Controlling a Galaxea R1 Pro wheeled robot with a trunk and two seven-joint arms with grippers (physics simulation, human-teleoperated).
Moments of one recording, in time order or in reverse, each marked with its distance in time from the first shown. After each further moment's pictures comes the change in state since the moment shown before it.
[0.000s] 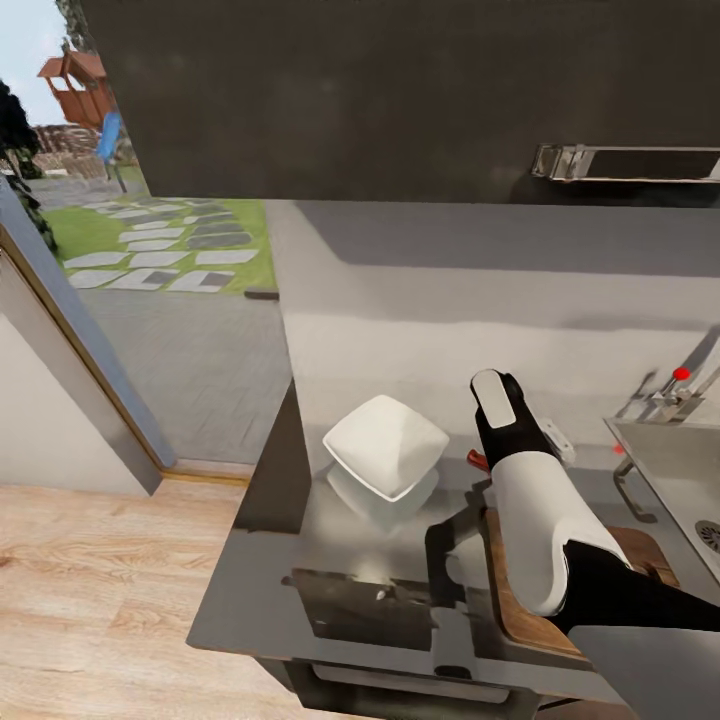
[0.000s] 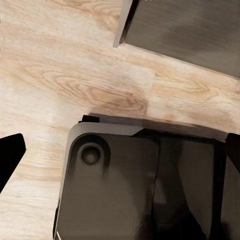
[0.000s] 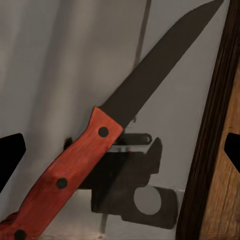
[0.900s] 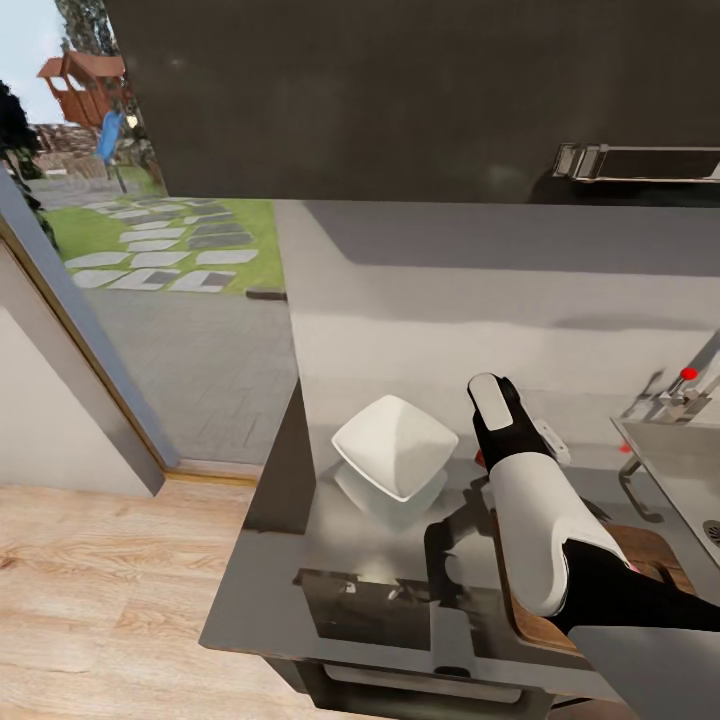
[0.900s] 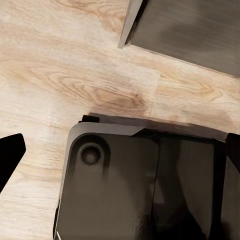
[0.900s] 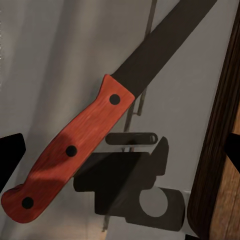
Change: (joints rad) left arm 0.000 0.000 0.000 0.000 0.000 0.000 0.000; right arm 0.000 0.000 0.001 0.032 0.000 -0.020 0.041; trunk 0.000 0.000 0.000
